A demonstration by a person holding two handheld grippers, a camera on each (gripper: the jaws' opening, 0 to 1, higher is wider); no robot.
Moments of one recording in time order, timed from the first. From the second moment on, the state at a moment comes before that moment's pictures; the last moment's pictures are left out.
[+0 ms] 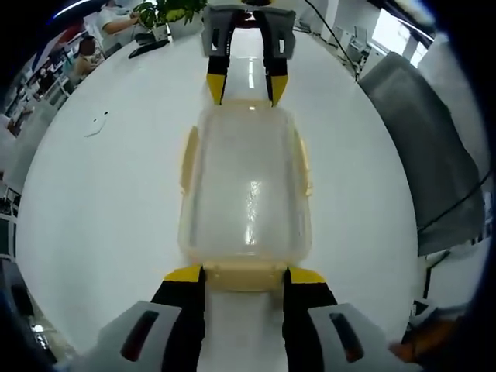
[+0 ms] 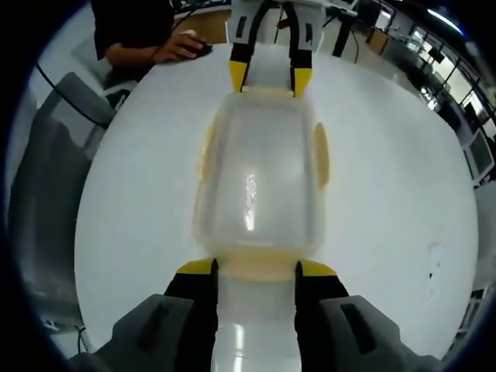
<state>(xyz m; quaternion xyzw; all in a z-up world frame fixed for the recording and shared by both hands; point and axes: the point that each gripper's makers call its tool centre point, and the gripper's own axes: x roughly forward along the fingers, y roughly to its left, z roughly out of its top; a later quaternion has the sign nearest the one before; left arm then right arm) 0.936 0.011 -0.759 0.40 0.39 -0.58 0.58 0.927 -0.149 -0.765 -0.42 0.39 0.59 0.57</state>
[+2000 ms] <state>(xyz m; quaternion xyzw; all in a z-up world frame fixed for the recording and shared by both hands) 0.934 -0.209 -0.709 0.41 0.36 -0.60 0.58 0.918 -0.369 -0.702 -0.43 0.40 0.58 0.56</state>
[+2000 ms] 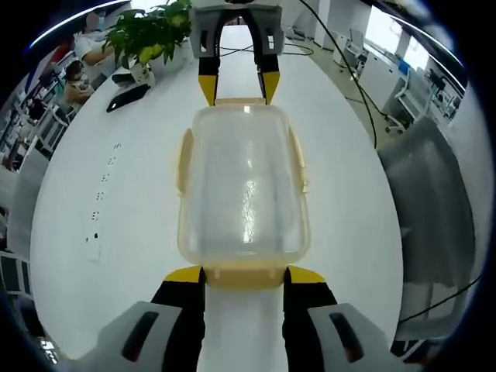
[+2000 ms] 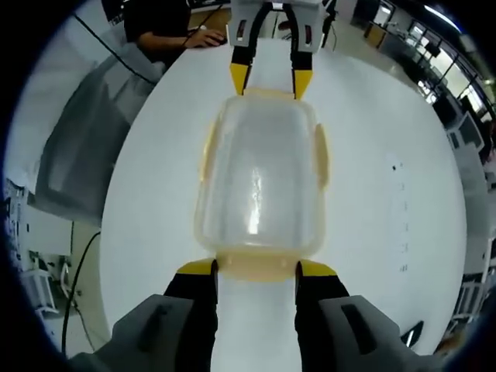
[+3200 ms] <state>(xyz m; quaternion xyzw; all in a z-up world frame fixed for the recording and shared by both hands) 0.935 -0.233 -0.725 0.40 0.36 -0.61 0.58 0.925 -0.397 -0.729 -0.43 0.42 0.59 0.54</state>
